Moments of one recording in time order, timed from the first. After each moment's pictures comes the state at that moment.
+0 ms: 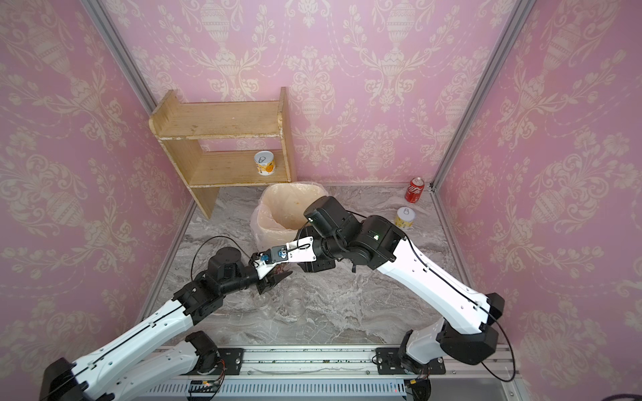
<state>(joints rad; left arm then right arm) -0.64 0.87 0.60 -0.14 0.32 0.33 0.95 1.42 1.77 -1.12 -0.08 -0.88</state>
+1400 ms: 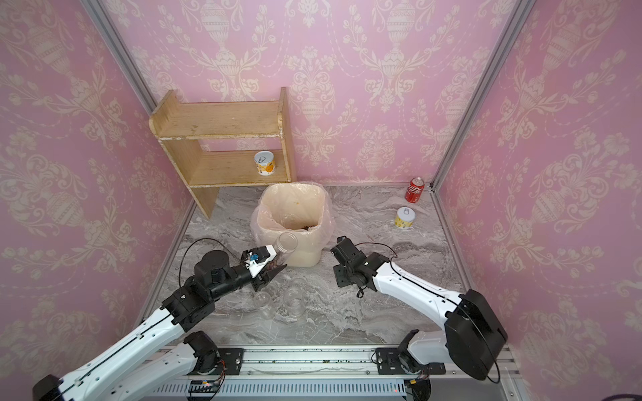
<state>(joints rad) -0.64 0.77 0.60 -0.11 0.24 0.32 0.71 1.36 0.88 -0.64 0.16 0.41</state>
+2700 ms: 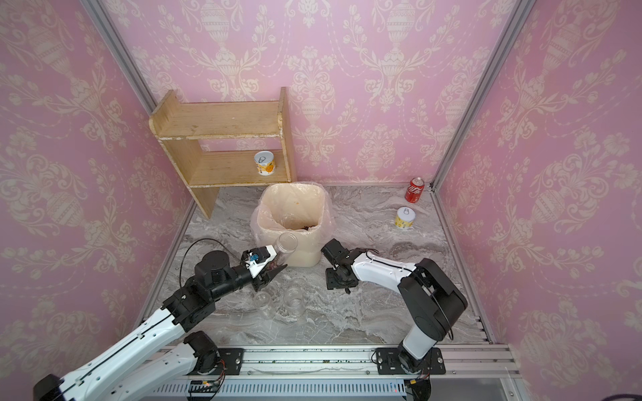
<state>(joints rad) -0.64 0.77 0.59 -0.10 0.24 0.32 0.69 1.64 0.92 -0.57 -0.01 0.58</state>
